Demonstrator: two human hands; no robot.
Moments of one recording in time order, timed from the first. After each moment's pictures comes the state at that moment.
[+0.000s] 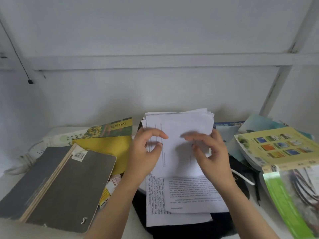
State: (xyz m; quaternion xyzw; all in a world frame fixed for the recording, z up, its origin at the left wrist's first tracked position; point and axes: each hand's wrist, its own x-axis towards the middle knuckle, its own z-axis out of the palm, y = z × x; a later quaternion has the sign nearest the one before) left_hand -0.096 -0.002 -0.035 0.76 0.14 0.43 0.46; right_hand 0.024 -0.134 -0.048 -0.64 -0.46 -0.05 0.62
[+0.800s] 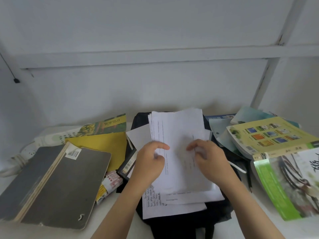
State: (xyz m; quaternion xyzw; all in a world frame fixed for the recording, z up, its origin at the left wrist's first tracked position) left_hand -0.092 -0.020 -0.069 0.79 0.25 0.26 0.49; right_hand 0.031 -0.156 -0.064 -0.82 -0.39 0.06 0.41
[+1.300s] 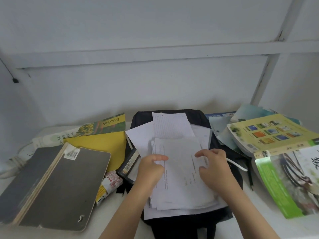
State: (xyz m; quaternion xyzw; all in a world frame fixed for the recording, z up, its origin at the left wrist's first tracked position) left_hand -0.087 -0.026 -0.084 0.67 0.38 0.16 0.62; right_hand 0.019 -0.168 -0.075 -0.88 -0.28 0.13 0.35
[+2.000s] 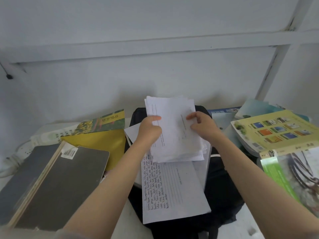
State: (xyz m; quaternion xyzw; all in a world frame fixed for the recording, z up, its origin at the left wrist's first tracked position) left_hand -0.015 0.042 -0.052 0.72 0.34 0.21 0.56; right_hand 0.114 -0.088 -0.054 -0.82 -0.30 0.17 0.46
